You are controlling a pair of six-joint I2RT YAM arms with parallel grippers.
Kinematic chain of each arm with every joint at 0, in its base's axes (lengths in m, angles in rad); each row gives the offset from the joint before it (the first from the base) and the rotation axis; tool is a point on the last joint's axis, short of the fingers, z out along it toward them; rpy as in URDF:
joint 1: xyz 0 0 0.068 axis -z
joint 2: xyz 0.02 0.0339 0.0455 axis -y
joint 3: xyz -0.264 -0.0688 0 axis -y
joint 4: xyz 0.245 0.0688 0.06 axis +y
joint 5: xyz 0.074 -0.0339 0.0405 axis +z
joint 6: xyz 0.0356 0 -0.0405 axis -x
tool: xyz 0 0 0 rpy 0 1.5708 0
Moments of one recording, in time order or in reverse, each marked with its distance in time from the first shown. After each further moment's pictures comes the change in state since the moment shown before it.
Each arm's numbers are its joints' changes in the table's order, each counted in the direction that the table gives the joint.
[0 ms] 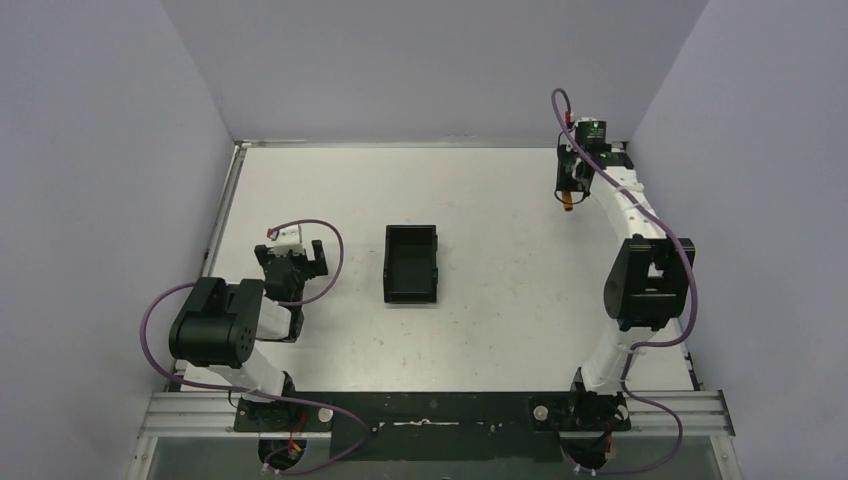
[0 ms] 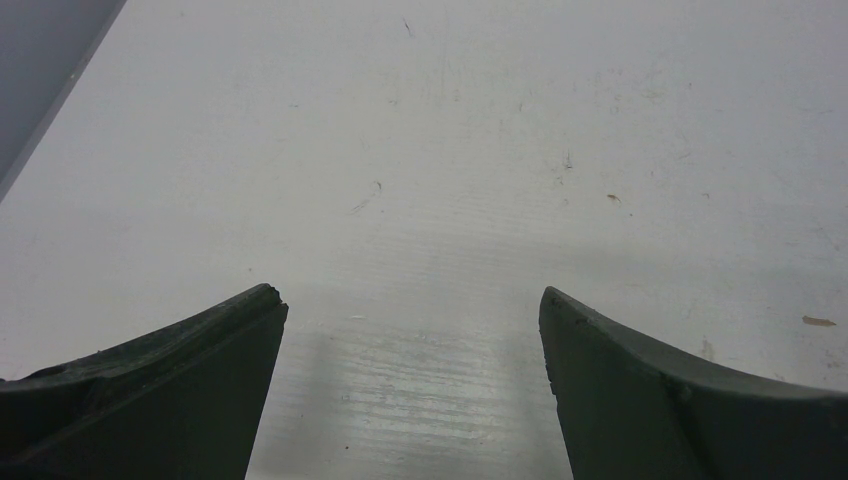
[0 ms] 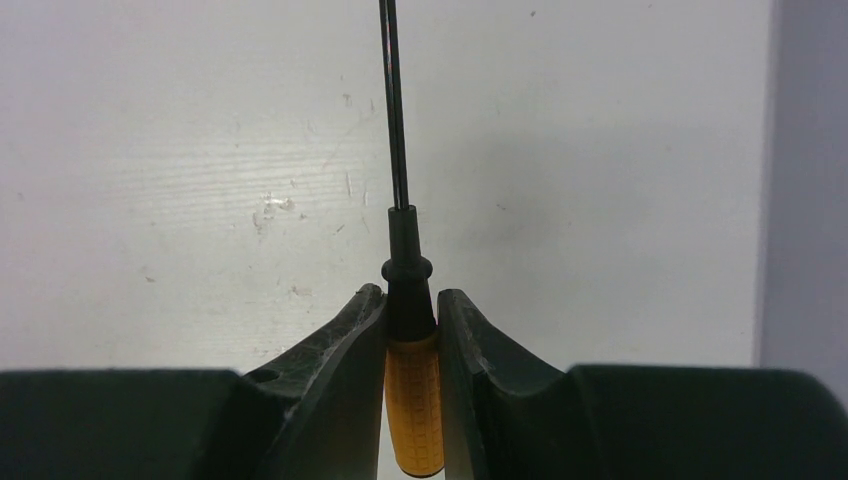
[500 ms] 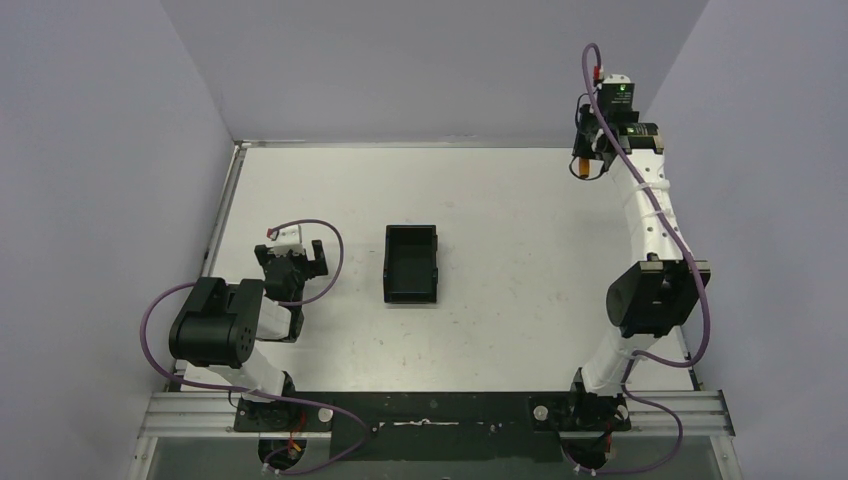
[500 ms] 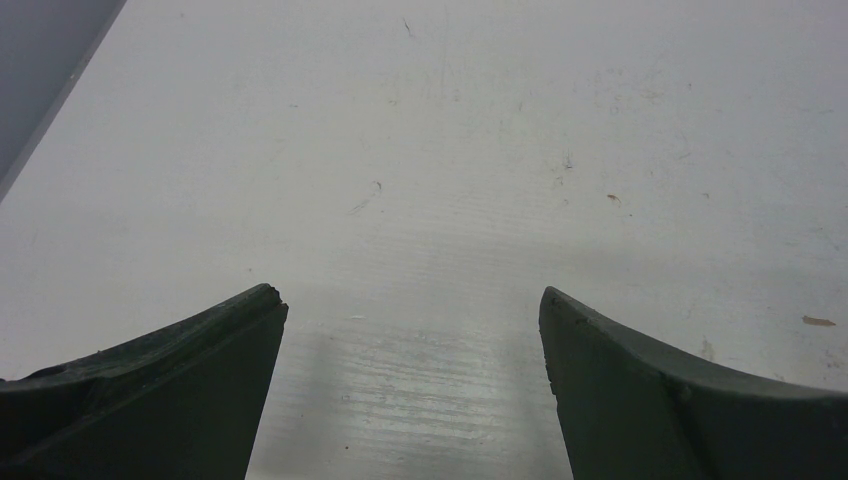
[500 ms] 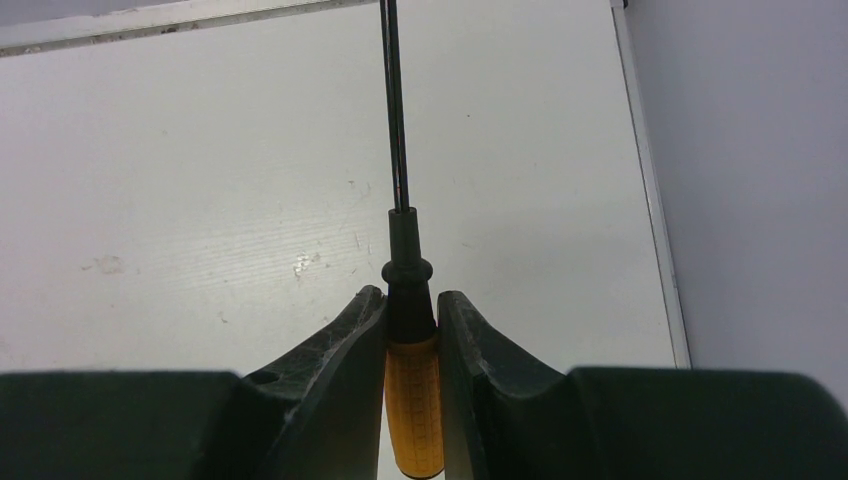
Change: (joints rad) left arm 0.000 0.000 0.000 0.000 0.000 0.000; right arm 0.000 0.057 0.332 0.209 -0.076 -0.063
